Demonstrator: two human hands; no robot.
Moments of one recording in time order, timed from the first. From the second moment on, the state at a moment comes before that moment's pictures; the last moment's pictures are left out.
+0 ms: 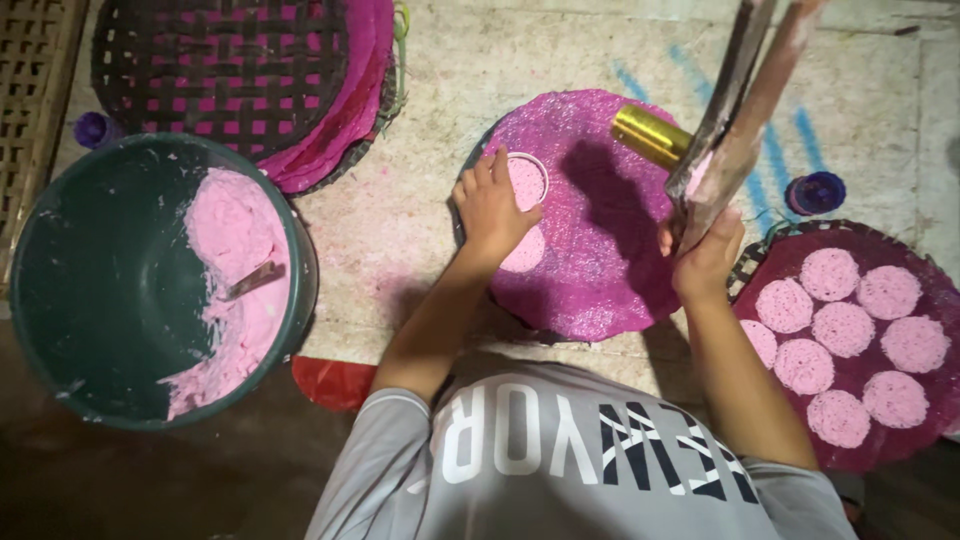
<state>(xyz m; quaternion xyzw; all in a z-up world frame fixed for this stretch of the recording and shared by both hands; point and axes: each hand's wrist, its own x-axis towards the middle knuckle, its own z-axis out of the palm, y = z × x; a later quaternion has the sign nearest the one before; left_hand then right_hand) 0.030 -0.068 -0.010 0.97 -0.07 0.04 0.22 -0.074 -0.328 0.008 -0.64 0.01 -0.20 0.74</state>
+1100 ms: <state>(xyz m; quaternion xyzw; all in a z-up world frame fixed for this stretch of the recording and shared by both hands) -0.161 0.105 0.228 0.86 -0.37 -0.30 0.18 -0.101 -0.168 0.220 -0.60 -0.62 0.29 0.41</state>
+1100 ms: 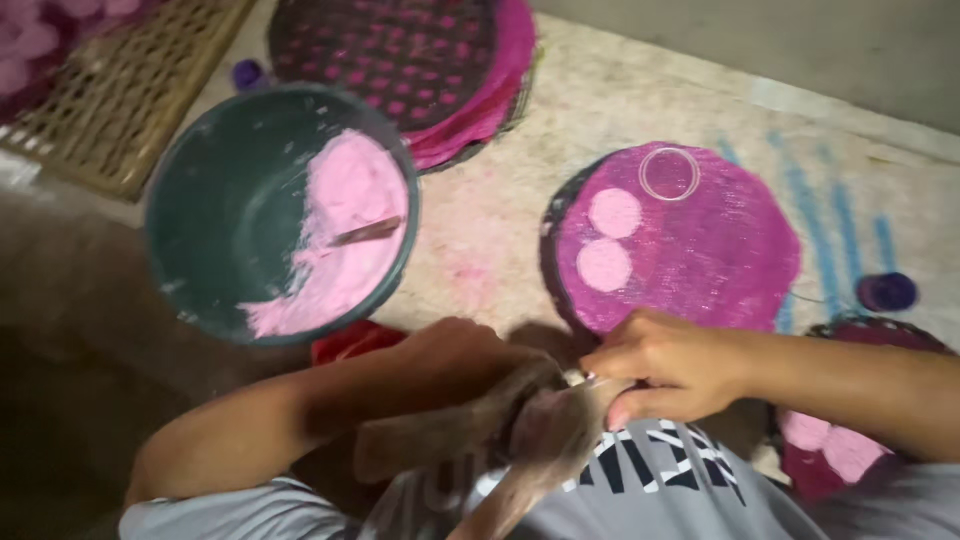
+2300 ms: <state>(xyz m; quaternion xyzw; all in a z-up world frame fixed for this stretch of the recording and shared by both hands) -0.202 0.378 0.002 0.78 0.26 0.25 0.51 0.009 0.209 0.119 -0.80 -0.56 0.14 -0.17</state>
